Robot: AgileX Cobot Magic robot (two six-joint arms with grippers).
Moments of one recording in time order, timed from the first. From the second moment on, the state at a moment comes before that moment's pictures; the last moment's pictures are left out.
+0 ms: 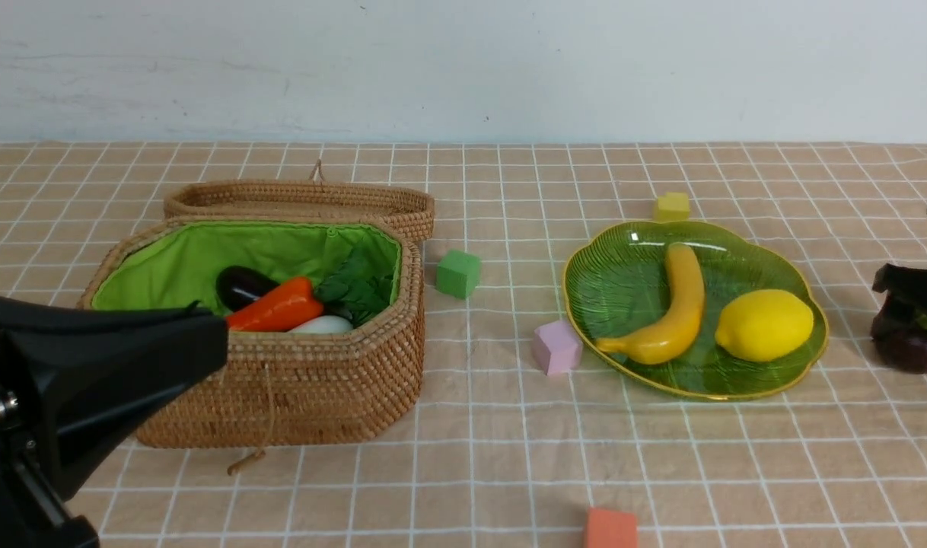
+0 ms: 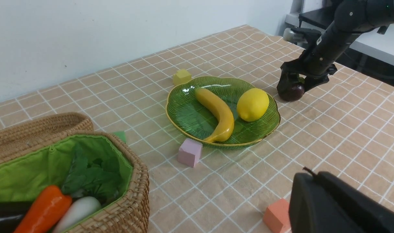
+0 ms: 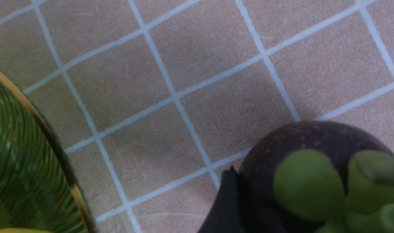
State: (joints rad) right arm -0.27 2.01 -1.37 0.19 0.56 0.04; left arm -0.79 0.62 -0.74 0.10 0.41 -0.16
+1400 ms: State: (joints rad) right arm 0.15 1.48 -1.33 0.29 0.79 -0.18; left arm -0.79 0.49 -0.65 0.18 0.35 -0.19
